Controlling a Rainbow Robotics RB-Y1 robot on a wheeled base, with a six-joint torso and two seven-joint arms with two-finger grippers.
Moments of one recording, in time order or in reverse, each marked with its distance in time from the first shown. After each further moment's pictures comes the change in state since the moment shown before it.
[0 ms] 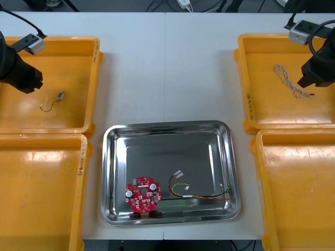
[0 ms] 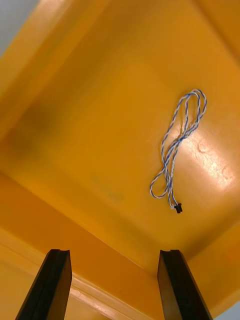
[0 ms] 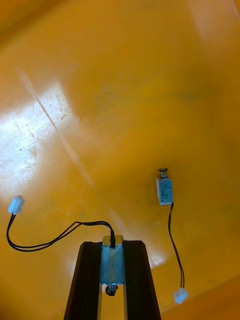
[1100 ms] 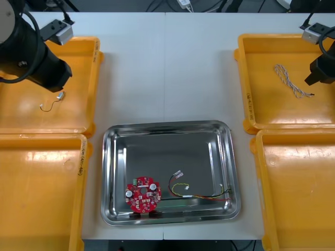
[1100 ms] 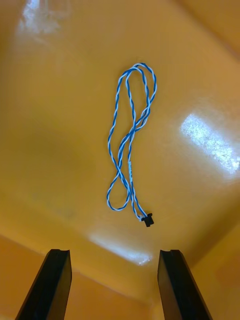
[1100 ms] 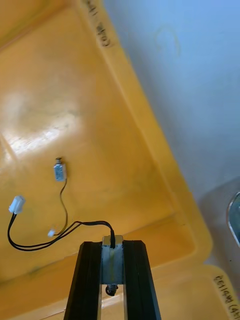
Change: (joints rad) right arm -0.078 0.000 -0.030 0.404 0.044 -0.216 0.119; left arm 0.000 -0.153 0.023 -0.590 -0.188 0.445 0.484
